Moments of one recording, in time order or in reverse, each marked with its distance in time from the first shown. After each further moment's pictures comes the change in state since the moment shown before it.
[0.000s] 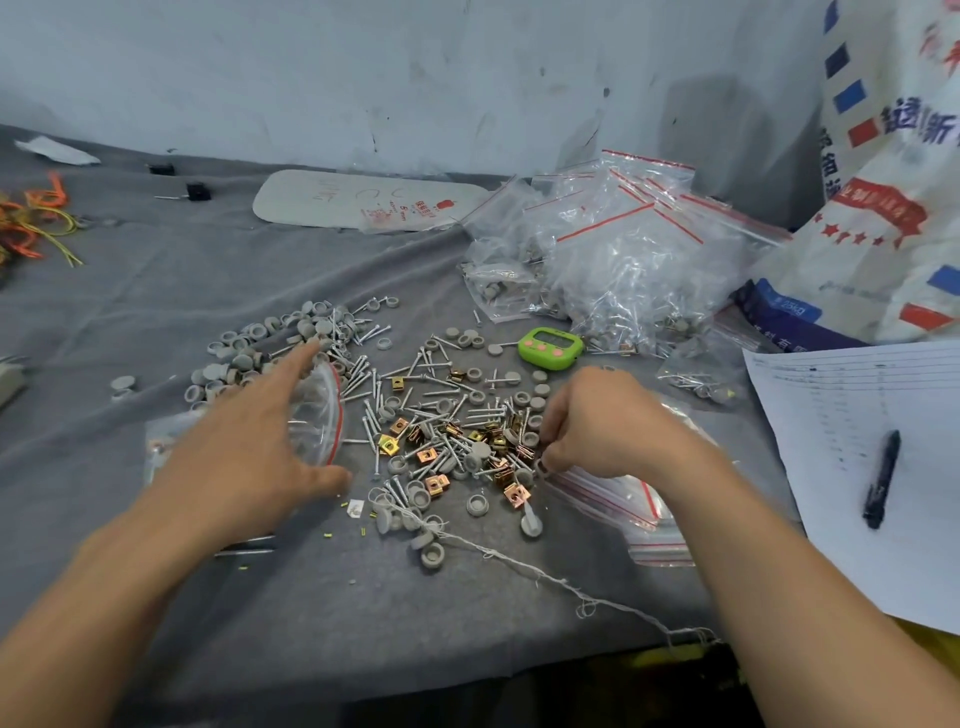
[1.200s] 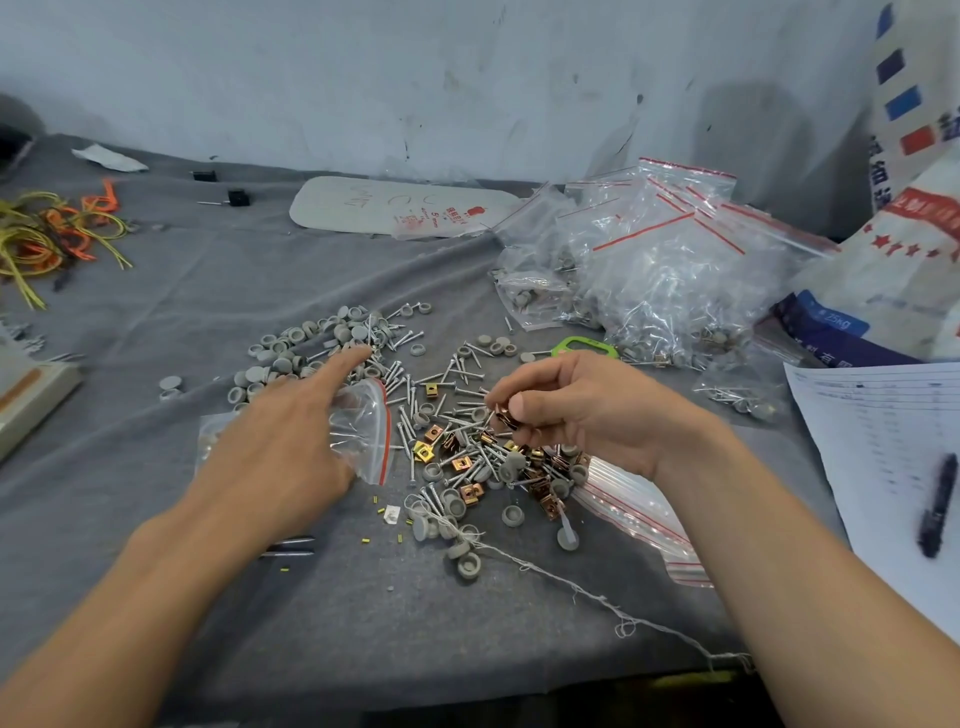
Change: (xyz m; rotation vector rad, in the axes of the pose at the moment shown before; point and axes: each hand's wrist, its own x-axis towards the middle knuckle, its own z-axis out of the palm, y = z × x) left_hand 0.007 -0.007 0.003 0.067 0.112 0.035; right_hand 0.022 -0.021 0.003 1.200 -0.398 -0.285
